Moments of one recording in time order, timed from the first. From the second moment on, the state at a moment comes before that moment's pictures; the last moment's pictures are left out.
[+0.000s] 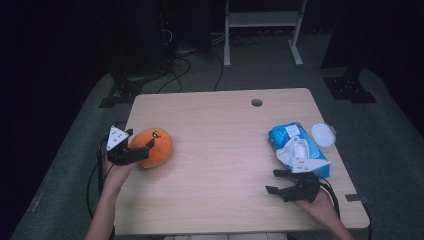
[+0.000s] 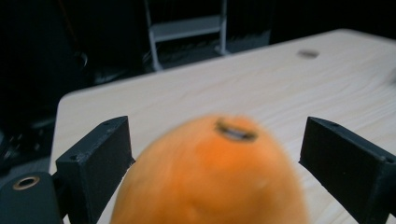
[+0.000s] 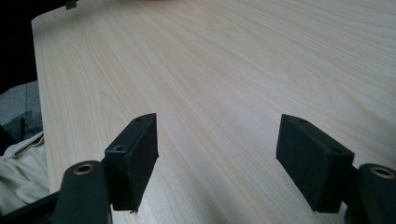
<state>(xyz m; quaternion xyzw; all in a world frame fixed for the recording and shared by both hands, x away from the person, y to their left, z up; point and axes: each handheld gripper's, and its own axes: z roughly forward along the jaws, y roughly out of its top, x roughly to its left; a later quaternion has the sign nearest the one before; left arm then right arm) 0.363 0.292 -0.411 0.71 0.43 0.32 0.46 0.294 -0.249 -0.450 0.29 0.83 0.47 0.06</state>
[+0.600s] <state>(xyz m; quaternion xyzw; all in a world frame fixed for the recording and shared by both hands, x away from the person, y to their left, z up) 0.369 0.285 -0.420 0.72 0.45 0.32 0.42 0.288 -0.246 -0.446 0.28 0.84 0.47 0.07</state>
